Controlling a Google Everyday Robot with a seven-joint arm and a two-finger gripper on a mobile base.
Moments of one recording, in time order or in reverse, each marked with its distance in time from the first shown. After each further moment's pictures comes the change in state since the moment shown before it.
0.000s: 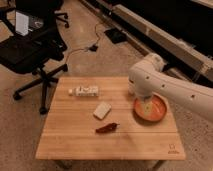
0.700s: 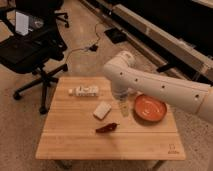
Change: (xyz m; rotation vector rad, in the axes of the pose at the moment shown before) arm -0.093 -0.022 0.010 -0.068 -0.073 -0.081
